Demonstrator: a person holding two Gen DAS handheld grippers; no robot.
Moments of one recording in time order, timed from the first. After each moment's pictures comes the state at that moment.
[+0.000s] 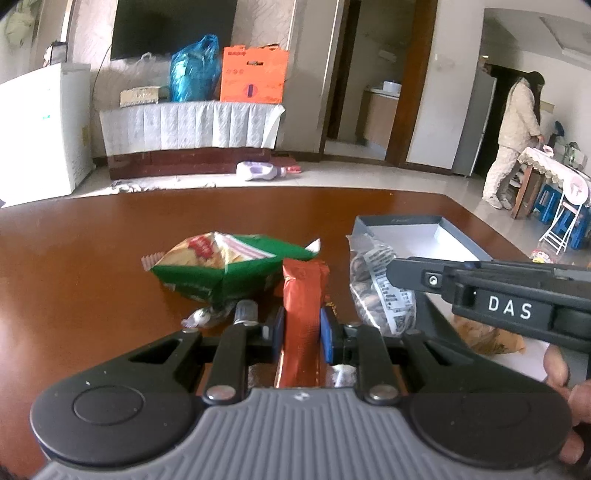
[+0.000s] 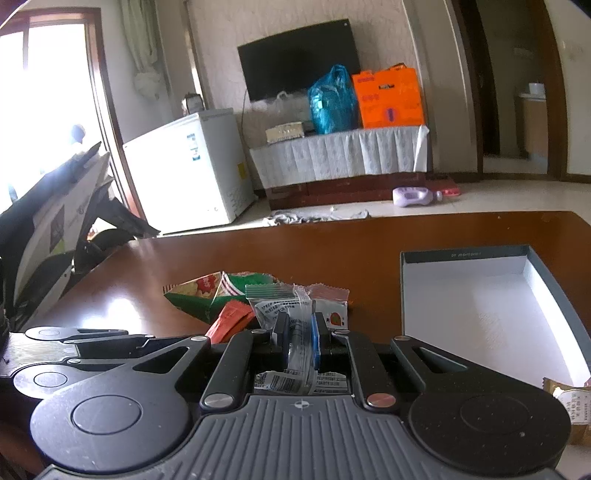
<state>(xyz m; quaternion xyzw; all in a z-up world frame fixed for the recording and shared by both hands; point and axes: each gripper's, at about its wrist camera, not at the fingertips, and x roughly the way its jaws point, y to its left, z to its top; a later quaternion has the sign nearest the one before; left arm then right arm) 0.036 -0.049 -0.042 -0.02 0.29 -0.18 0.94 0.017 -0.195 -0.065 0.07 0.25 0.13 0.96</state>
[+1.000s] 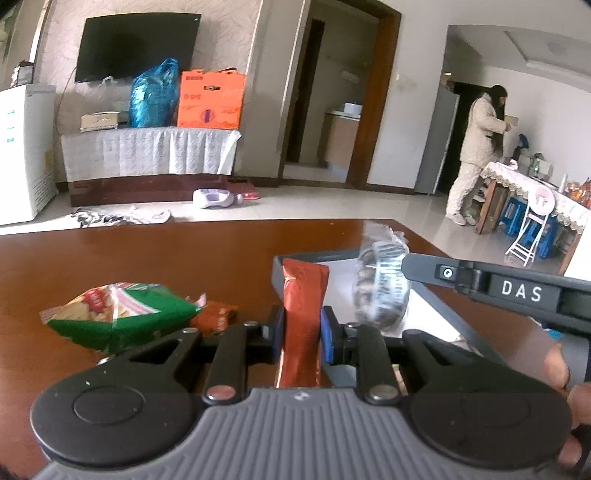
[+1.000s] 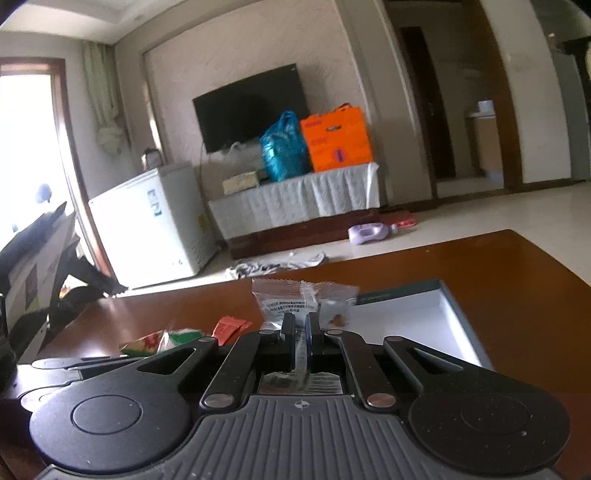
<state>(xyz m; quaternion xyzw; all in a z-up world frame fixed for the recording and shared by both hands) 0.038 -0.126 -0.025 -0.03 0.25 -0.24 0.94 -0.006 -0.278 -0.046 0.11 0.19 0.06 0.97</state>
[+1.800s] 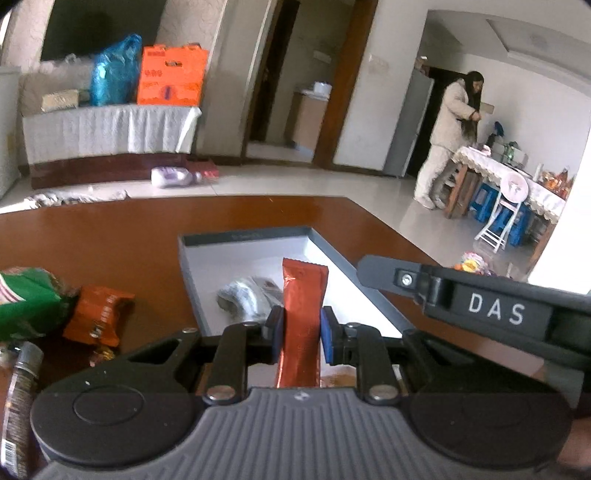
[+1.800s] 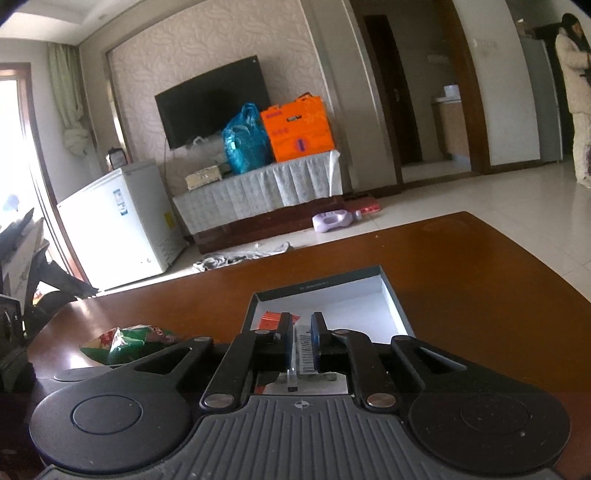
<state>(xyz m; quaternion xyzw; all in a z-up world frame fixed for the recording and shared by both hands) 0.058 -0.223 -0.050 -0.03 0.29 -0.30 0.91 -0.011 -0.315 -0.056 0.12 0.22 0.01 0.97</state>
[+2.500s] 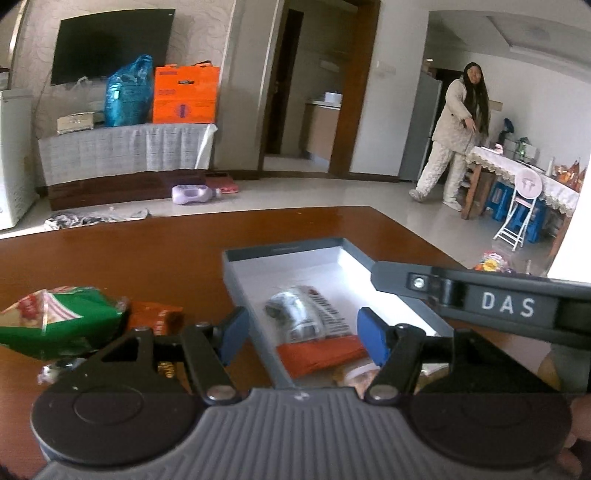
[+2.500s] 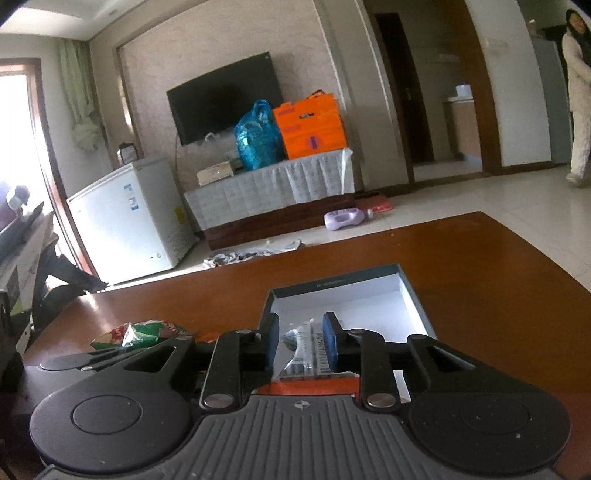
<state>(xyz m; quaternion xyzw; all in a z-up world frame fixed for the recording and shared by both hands) 0.056 -0.180 -0.039 -0.01 0.26 -0.26 0.93 -0.005 -0.302 -0.057 0.12 0.22 0.03 0.97</state>
